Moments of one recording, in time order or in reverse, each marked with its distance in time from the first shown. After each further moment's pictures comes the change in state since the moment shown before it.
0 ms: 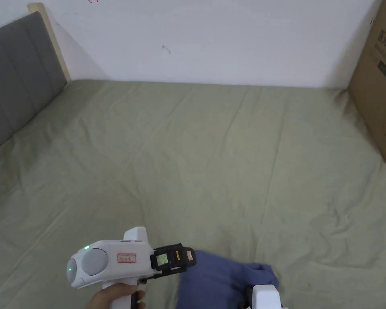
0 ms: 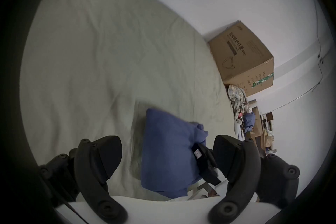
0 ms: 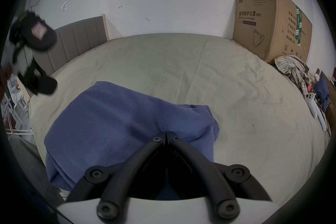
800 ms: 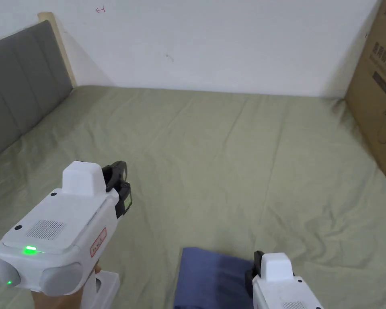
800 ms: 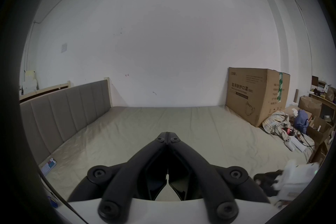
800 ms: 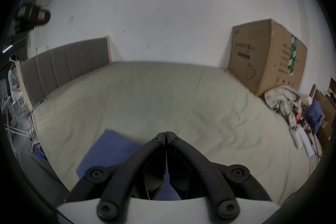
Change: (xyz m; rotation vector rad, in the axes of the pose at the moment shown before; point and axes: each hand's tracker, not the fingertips) left arm 0.114 -0.022 0.161 0.844 0.386 -0.629; right arm 0.004 0.058 0.046 0.130 0.005 0.061
